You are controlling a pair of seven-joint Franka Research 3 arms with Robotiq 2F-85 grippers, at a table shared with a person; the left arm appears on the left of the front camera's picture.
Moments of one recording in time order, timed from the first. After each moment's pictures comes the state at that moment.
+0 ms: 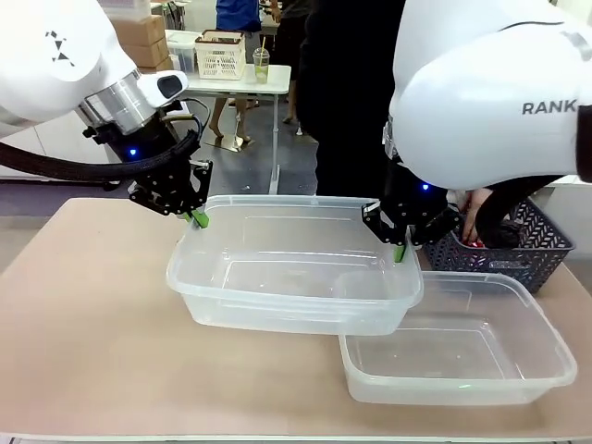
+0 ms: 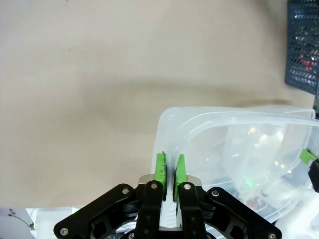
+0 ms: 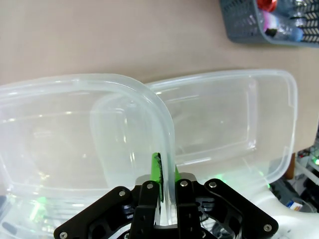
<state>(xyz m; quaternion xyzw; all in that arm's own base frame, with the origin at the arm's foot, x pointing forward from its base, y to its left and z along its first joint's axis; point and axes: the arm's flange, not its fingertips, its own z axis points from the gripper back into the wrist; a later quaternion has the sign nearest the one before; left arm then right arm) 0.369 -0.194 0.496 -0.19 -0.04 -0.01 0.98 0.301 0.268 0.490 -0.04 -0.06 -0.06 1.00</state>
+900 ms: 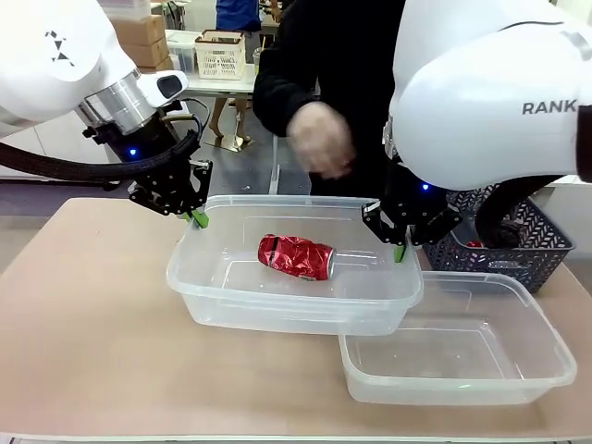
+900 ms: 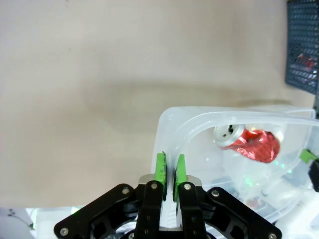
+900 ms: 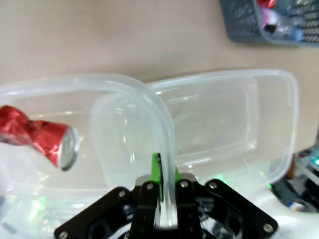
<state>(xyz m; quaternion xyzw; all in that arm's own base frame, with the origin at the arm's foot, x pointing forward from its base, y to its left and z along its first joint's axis) 0.369 -0.194 0.496 -0.19 -0.04 -0.01 0.98 0.301 0.268 0.490 -0.05 -0.06 -0.06 1.00</state>
